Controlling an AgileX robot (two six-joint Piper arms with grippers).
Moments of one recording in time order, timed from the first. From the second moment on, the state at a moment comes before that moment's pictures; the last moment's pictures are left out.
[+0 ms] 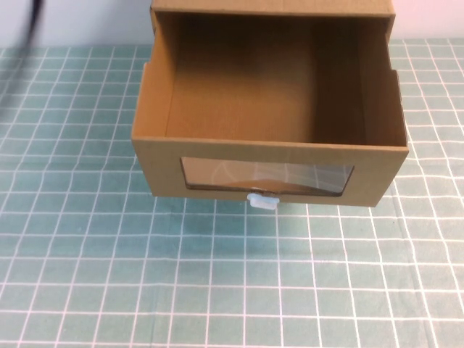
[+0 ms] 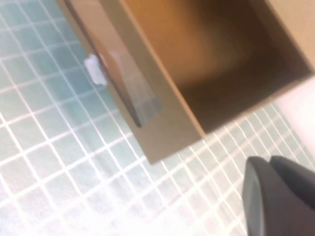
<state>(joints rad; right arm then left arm) 1.19 0.83 -1.20 -0.67 1.19 0.08 -0.21 1.07 -1.79 -0.35 1.26 0.27</state>
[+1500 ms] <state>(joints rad) 1.19 0.74 -0.99 -0.52 1.07 0.08 -0.21 0.24 -0.54 -0.27 0.47 0.33</state>
